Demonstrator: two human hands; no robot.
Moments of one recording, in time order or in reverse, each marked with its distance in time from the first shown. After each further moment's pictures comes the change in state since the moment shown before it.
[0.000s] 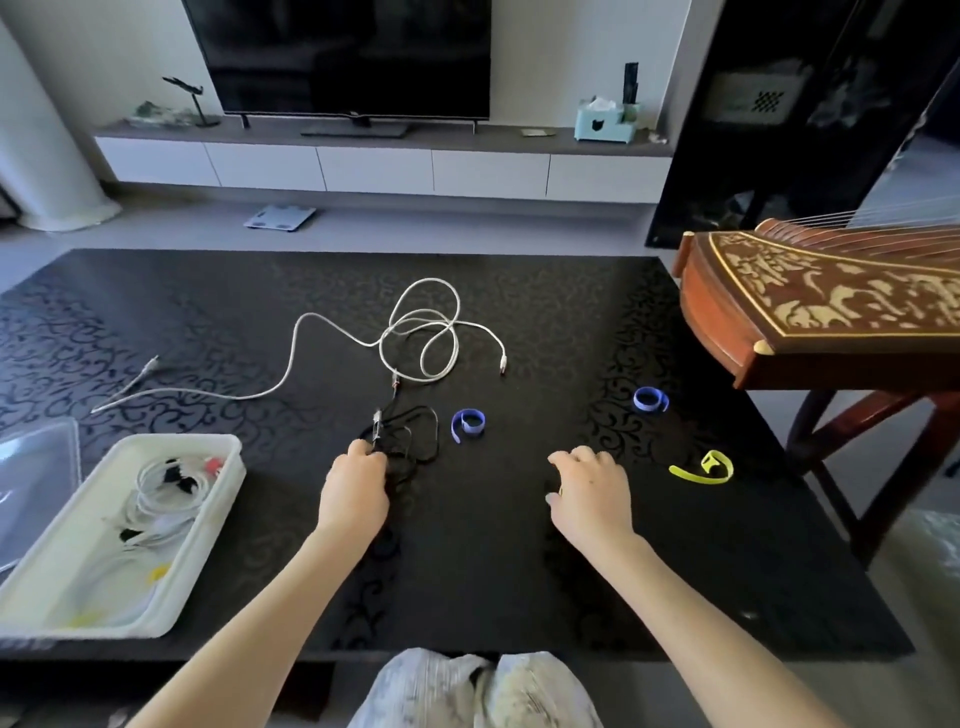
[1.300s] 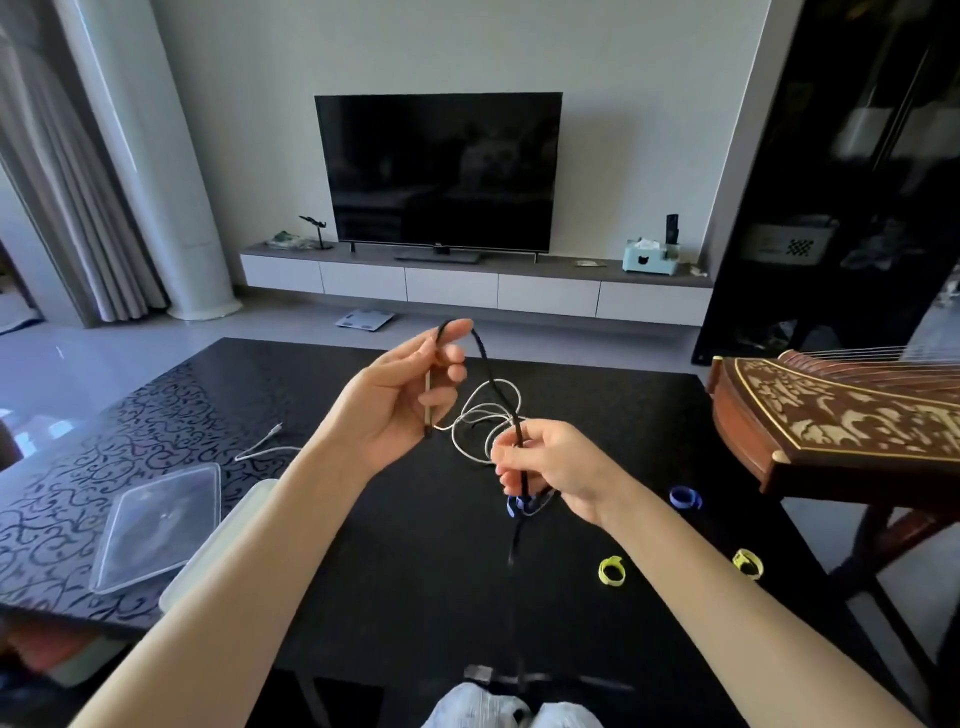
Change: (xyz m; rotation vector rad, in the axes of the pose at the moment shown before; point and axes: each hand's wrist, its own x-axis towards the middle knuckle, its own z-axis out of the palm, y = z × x) left_hand -0.057 0.051 -0.243 -1.957 -0.423 0.407; right_hand -0.033 -0.097 -0.161 1.245 -0.398 -0.274
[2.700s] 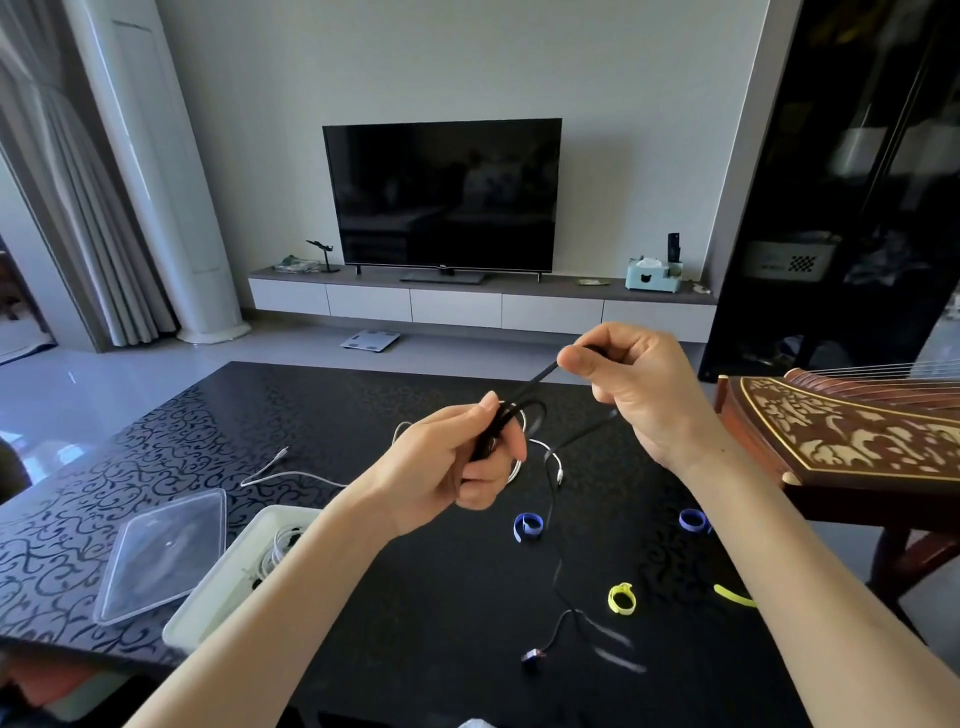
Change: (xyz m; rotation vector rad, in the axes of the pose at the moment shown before) left_hand -0.015 -0.015 0.026 0.477 -0.164 -0.228; right_hand -0.033 -0.089 -0.031 -0.014 0.258 -0.557
